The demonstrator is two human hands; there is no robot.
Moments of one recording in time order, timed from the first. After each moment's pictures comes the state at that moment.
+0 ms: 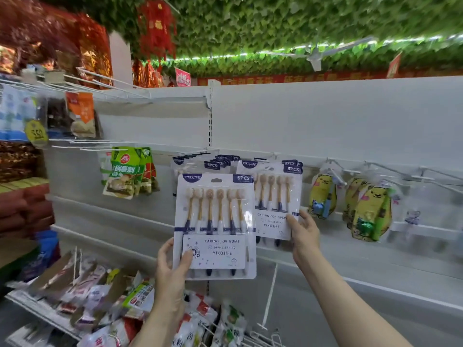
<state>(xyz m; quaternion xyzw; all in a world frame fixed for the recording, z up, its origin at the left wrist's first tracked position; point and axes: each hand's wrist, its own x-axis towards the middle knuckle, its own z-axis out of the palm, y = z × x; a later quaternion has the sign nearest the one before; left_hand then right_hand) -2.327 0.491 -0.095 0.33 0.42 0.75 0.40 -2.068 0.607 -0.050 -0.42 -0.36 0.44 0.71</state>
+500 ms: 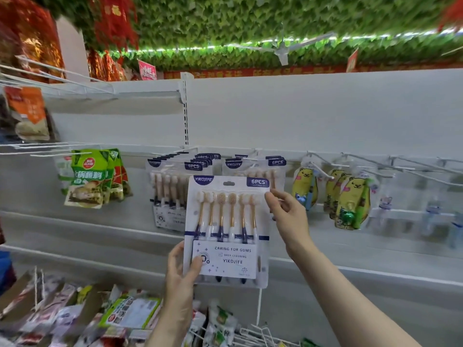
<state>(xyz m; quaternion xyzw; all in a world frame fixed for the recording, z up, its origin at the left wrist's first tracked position) -2.310 0.517 -0.102 0.40 0.40 0.68 0.47 -2.093 0.563 0.001 -0.45 -0.53 0.28 0.67</state>
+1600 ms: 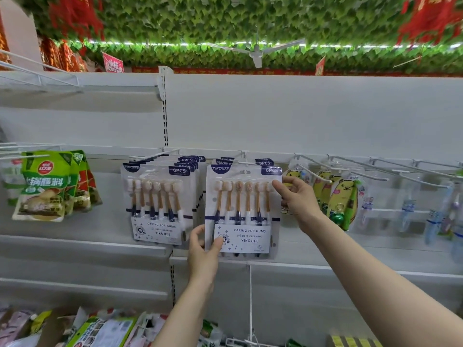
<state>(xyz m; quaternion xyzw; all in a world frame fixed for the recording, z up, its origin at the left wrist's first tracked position) -2.261 0.621 -0.086 0.47 0.46 0.62 0.42 -2.051 0.605 0.041 -0.51 -0.52 0.25 0.64</state>
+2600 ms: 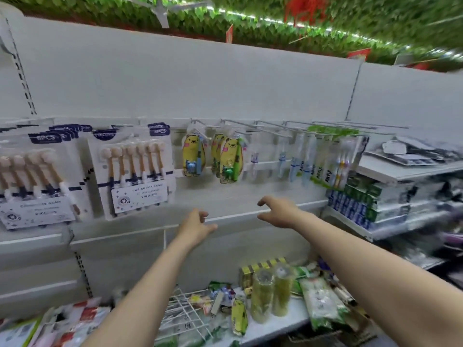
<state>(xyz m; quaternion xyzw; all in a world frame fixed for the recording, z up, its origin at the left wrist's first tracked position) -2.111 0.552 -0.086 0.74 0.47 0.26 0.40 -1.894 0.439 -0.031 -0.82 -0.55 0.07 0.11</state>
